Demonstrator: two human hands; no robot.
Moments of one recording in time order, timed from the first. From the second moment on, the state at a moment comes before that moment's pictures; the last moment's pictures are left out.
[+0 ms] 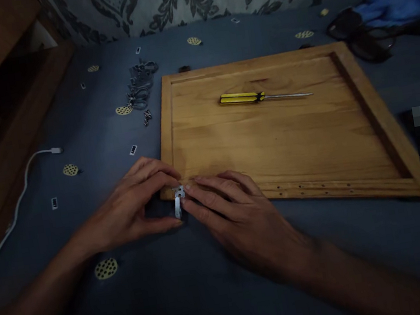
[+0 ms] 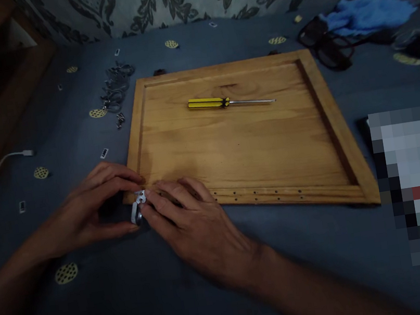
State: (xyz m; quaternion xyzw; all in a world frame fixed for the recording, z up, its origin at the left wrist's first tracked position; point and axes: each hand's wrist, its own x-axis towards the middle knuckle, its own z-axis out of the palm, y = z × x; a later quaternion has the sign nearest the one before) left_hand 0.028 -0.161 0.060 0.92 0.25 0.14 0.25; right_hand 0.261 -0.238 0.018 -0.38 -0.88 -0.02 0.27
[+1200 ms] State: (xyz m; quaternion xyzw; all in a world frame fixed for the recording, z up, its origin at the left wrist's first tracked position) left_hand 0.029 -0.159 0.057 0.91 0.25 0.16 0.27; right_hand 0.265 -0.240 0.018 -0.38 -0.89 -0.02 0.25
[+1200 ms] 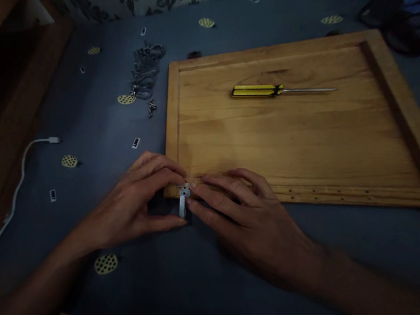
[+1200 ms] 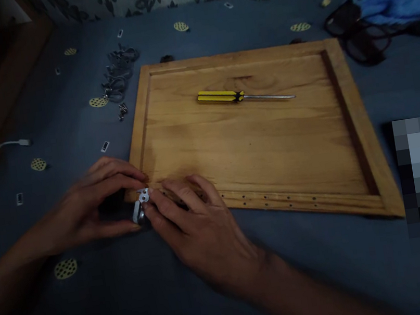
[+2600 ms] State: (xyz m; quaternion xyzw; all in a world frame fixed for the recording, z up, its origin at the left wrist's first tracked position) left_hand 0.030 -0.159 0.061 0.92 0.25 0.15 0.27; right_hand 0.261 -0.240 0.018 -0.39 -0.89 -0.03 0.25
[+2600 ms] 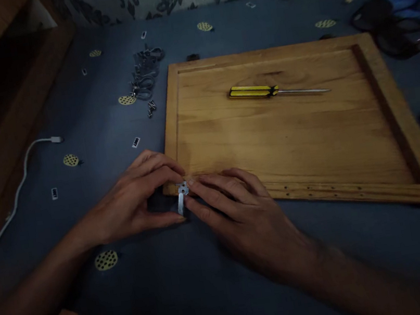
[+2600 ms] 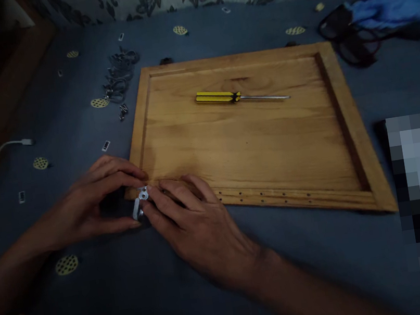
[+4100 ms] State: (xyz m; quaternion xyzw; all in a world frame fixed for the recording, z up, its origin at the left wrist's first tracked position) left_hand 0.026 -0.158 0.055 0.92 0.26 0.15 0.25; right_hand 0.258 -0.238 0.019 -0.38 -0.89 -0.03 0.25
